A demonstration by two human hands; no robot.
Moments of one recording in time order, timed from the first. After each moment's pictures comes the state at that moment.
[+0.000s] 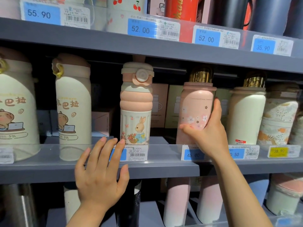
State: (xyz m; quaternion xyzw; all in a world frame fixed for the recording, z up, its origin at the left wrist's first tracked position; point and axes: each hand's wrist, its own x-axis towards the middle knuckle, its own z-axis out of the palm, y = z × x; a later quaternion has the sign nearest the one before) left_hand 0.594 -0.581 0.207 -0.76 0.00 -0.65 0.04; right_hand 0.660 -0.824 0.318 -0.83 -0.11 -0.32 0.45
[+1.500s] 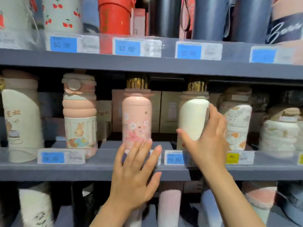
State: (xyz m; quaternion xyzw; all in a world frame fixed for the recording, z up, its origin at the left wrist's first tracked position) left_hand 0.629 -0.781 0.235 -0.79 0.11 -0.60 0.05; right_hand 0.690 -0.962 0.312 -0.80 -0.12 -0.45 0.38
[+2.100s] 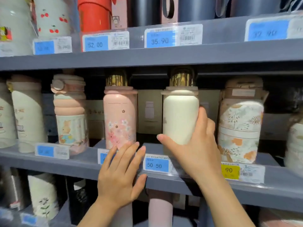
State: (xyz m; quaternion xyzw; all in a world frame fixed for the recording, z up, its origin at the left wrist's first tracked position) left_hand 0.653 -0.806 0.225 -0.81 0.04 -0.58 0.11; right_hand 0.711 -0.990 0.316 -0.84 -0.23 -0.26 0.42
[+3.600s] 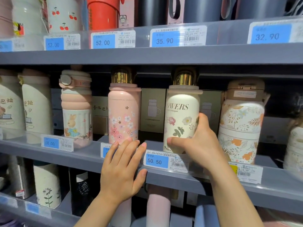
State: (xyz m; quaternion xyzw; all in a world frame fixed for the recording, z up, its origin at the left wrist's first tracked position) left_hand 0.655 -0.806 0.222 -0.81 0.01 -0.57 0.11; right_hand 0.725 -1.002 0.331 -0.82 -0.26 -0.11 0.50
